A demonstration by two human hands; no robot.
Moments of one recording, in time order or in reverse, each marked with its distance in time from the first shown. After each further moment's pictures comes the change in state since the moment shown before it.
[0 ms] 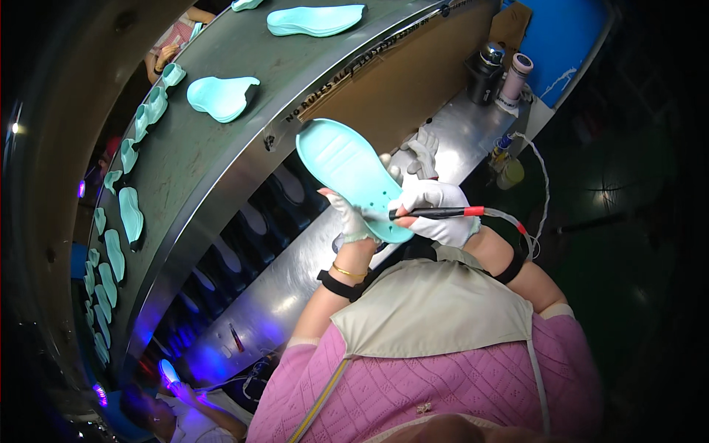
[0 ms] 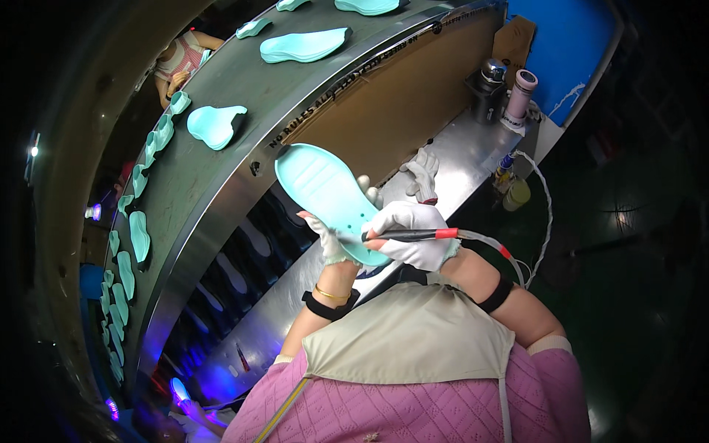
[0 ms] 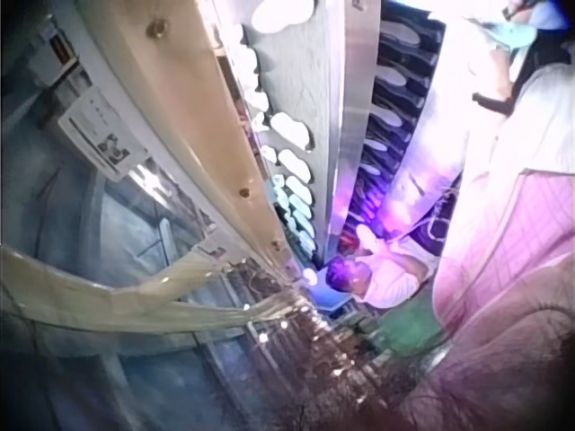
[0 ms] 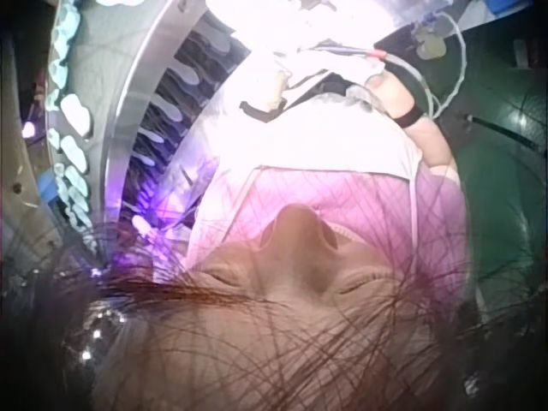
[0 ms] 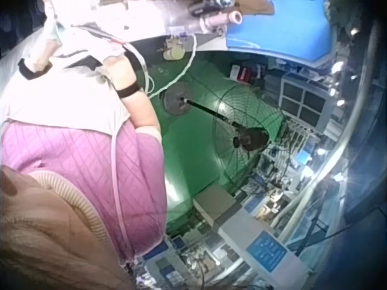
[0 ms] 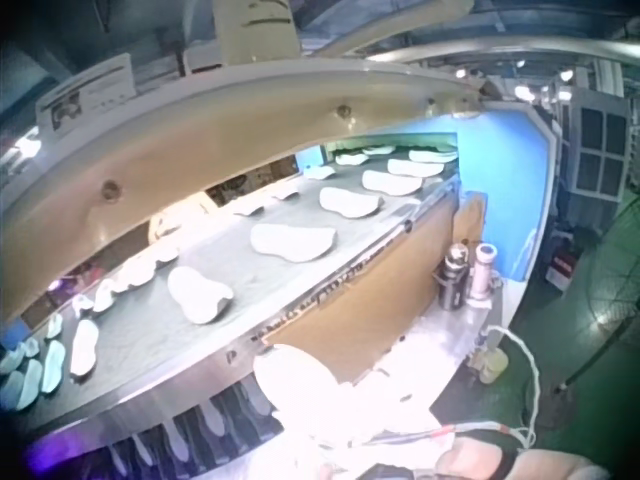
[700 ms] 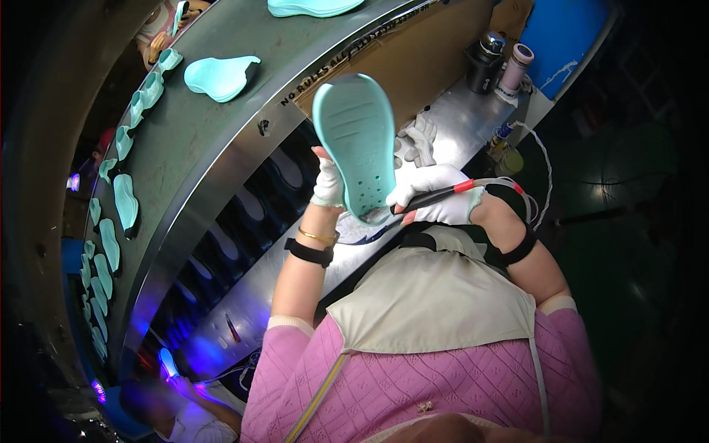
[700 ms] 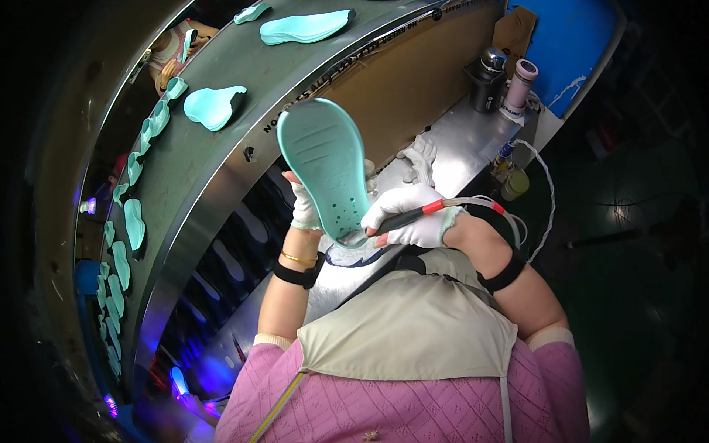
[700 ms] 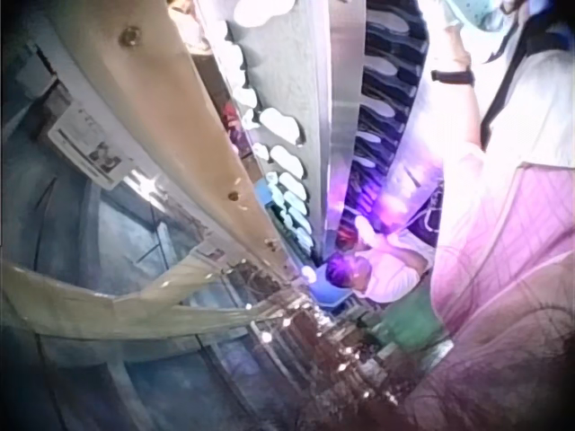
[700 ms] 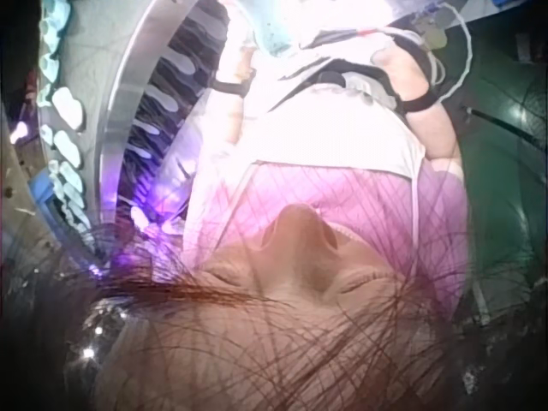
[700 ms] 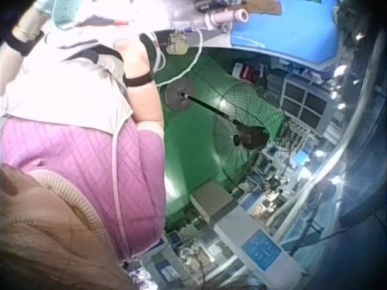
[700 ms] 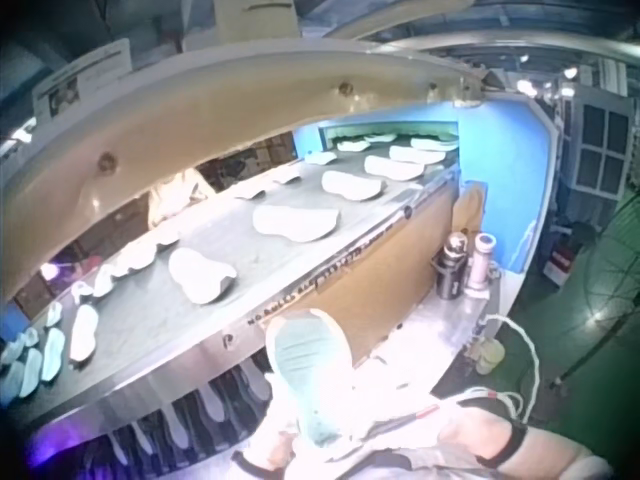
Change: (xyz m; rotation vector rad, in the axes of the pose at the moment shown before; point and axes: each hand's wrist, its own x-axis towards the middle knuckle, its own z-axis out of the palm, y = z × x) left_hand 0.024 0.053 -0.001 0.438 -0.328 -0.237; right_hand 0.018 -0.032 -0.016 -0.249 -0.389 0.267
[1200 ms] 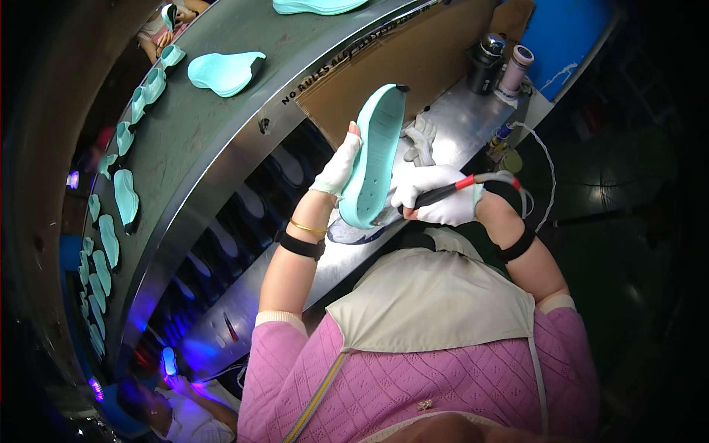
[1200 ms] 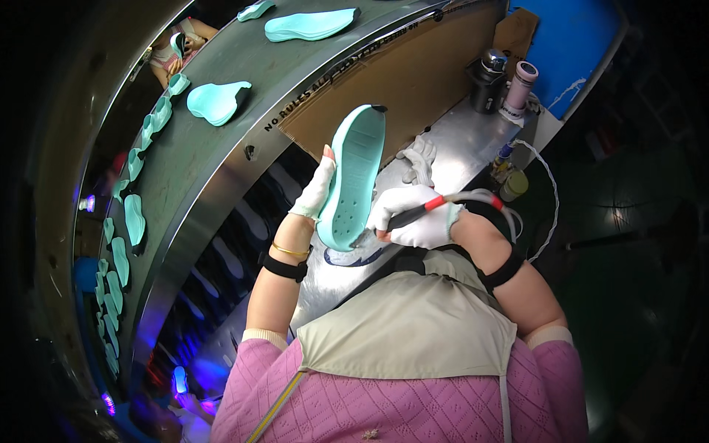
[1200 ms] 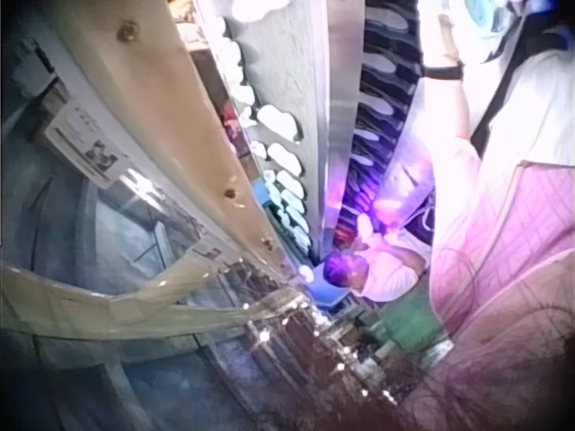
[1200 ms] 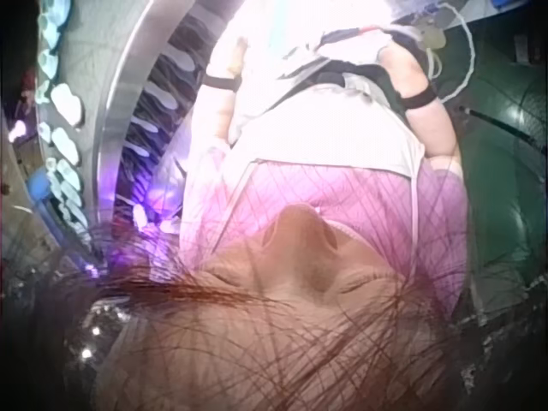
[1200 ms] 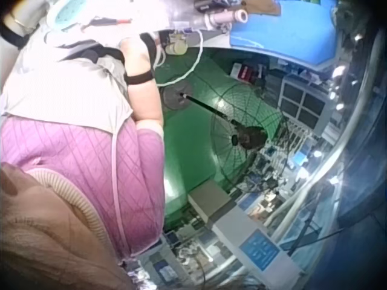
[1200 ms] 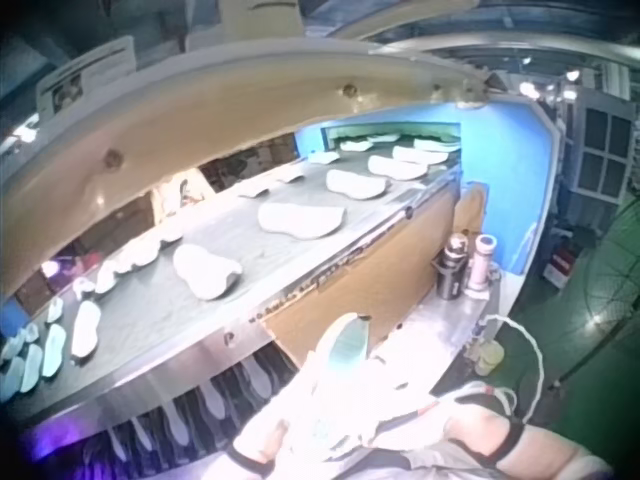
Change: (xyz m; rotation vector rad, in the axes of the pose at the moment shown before) left_hand 0.010 0.007 -0.021 0.236 0.079 -0.214; right_hand 0.001 0.013 0.004 -0.050 0.004 -0.124
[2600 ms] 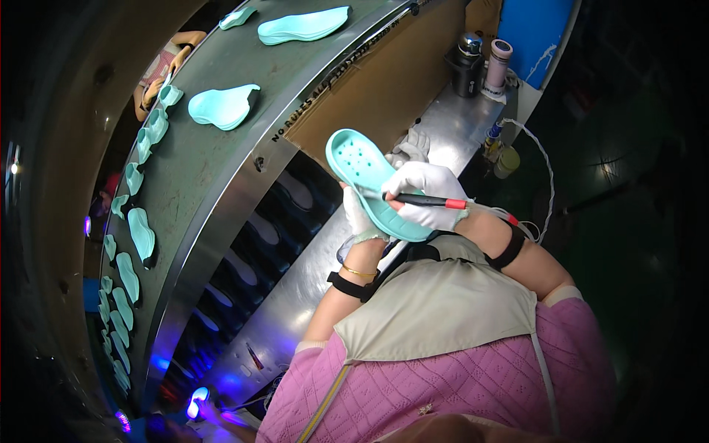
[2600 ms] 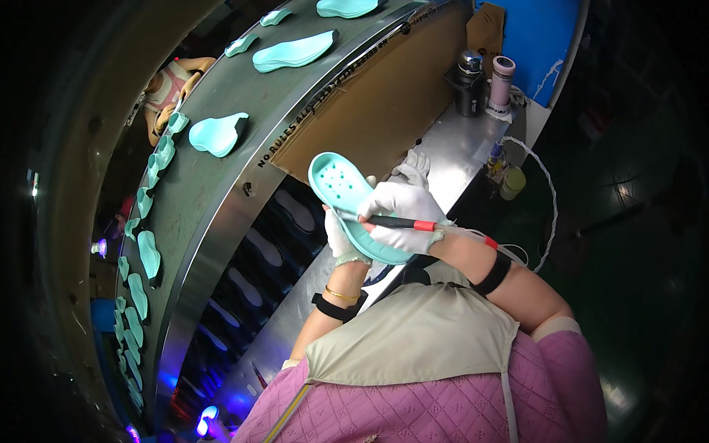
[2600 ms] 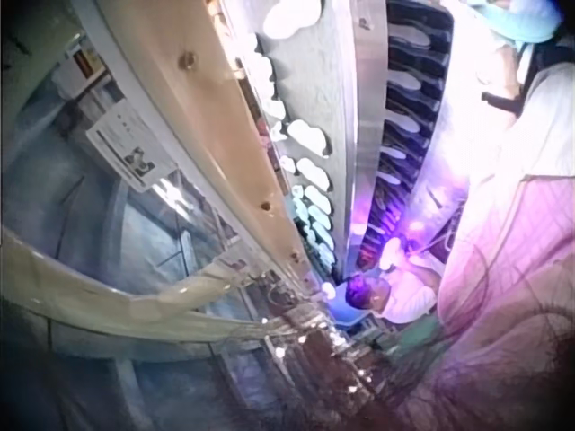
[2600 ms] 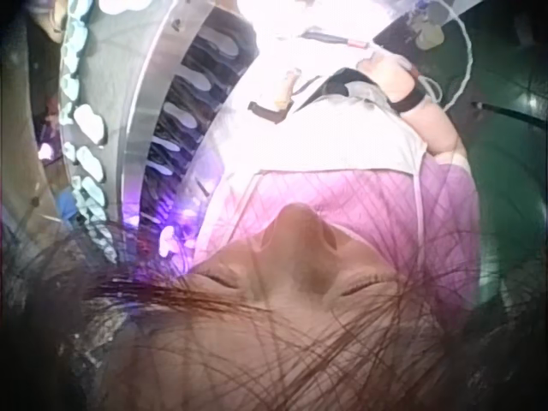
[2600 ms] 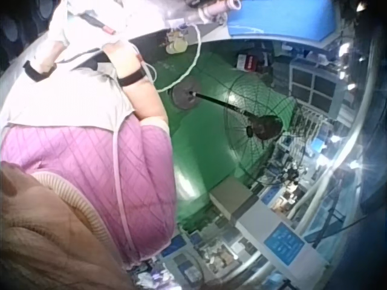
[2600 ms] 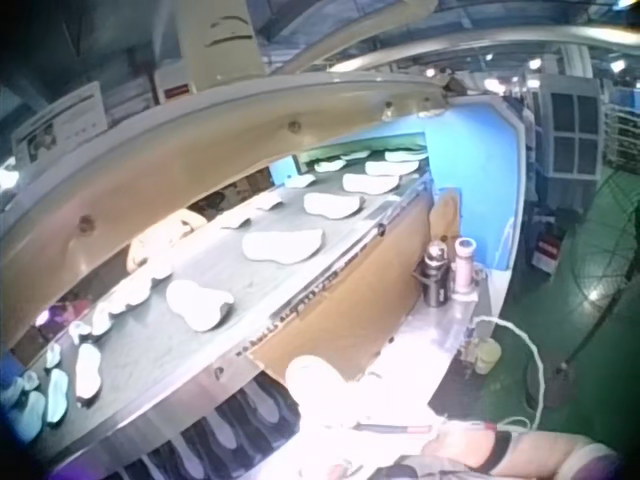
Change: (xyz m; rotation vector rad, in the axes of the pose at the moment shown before) left_hand -0.018 -0.054 0.055 -0.716 0.164 0.353; right_hand 0.011 -0.021 0.032 -0.352 0.506 -0.072
